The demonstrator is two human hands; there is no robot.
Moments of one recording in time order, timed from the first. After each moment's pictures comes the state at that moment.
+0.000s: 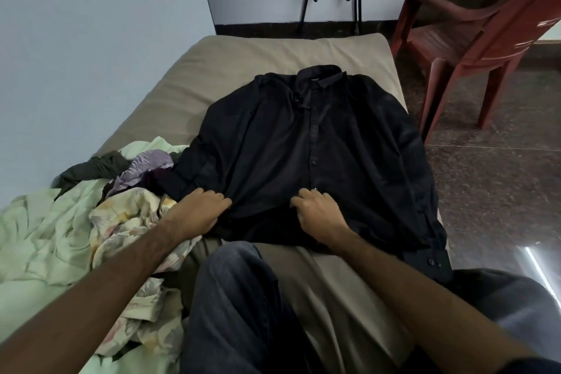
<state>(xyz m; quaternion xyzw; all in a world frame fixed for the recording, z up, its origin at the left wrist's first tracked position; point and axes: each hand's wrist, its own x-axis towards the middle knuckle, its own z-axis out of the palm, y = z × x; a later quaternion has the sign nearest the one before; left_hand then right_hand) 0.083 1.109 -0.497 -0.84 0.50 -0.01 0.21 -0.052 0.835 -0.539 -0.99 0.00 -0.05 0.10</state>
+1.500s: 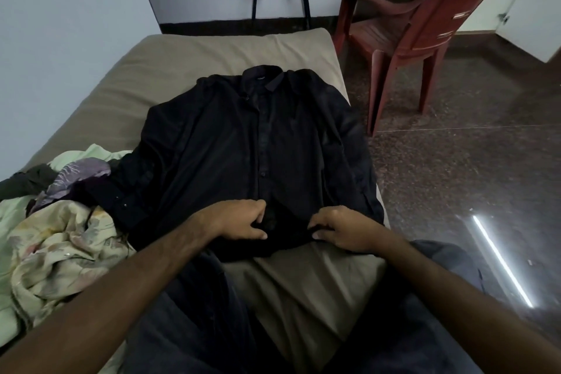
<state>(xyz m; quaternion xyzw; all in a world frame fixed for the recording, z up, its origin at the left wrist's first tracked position) -0.015 0.950 -0.466 -0.82 0.49 0.29 0.04 -0.184 0.726 -0.498 -0.95 -0.03 0.12 0.28</state>
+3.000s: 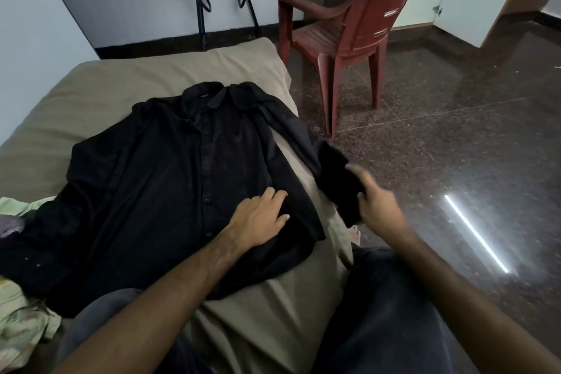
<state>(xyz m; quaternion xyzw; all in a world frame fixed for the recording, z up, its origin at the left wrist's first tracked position) -0.065 0.790 -0.507 -0.84 0.54 0.04 -0.01 -0.259 0.603 -0.487 -0.86 0.34 -0.16 0.35</state>
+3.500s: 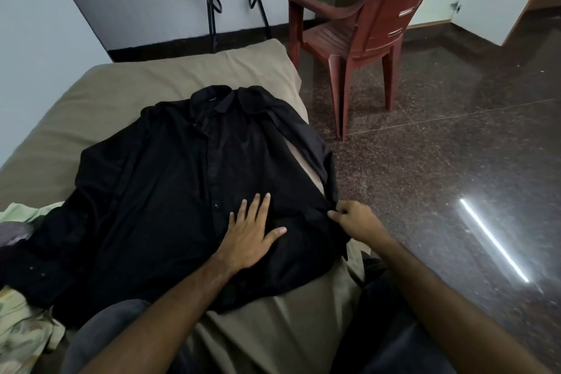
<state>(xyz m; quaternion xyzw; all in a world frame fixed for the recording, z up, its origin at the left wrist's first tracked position) -0.046 0.815 -0.547 -0.89 0.44 0.15 -0.06 -0.201 0.599 -0.527 -0.85 0.36 0.03 0.39</state>
